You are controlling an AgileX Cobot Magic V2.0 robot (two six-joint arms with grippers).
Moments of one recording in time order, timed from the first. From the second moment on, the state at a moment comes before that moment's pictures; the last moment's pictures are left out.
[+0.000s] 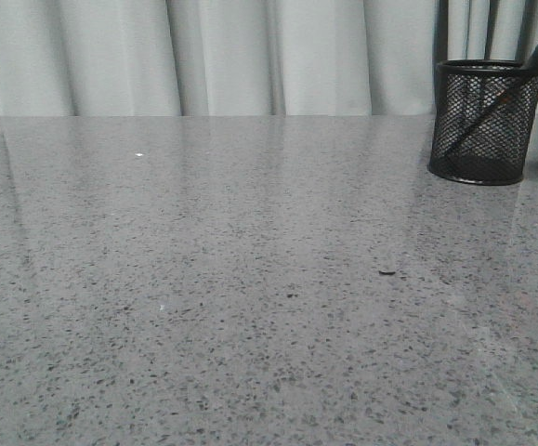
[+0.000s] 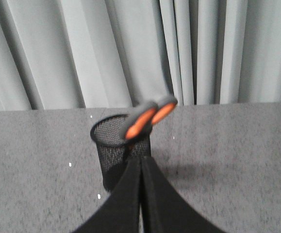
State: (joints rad) left arm -0.03 0.28 -0.41 -0.35 0.20 0.43; right arm -0.06 0.36 -0.37 0.67 0.19 -0.62
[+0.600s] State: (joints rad) left arm -0.03 0.12 -0.31 -0.36 0.18 0.43; right arm -0.06 0.22 -0.27 0.68 0.17 -0.62
